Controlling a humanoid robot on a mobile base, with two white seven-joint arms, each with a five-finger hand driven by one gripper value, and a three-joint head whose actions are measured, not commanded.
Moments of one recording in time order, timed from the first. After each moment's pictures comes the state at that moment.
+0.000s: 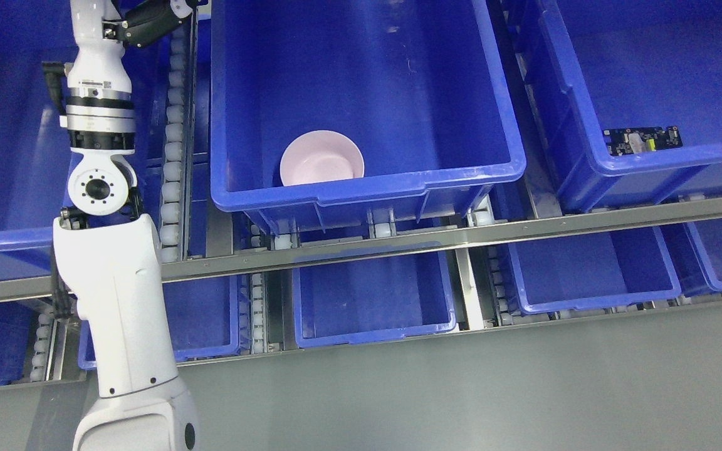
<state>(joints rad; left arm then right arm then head) -0.69 0.03 0.21 -1.45 -0.19 -0.35 -0.14 0.05 0.00 -0.09 -0.20 -0.09 0.01 0.06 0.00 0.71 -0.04</state>
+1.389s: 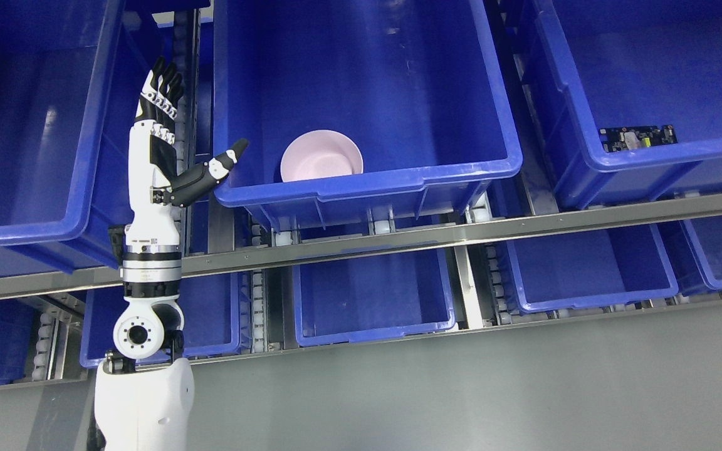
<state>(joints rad) -0.22 0.00 0.13 -1.70 0.00 -0.33 -0.12 0.05 0.00 -0.09 -0.20 -0.09 0.02 0.06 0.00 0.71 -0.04</state>
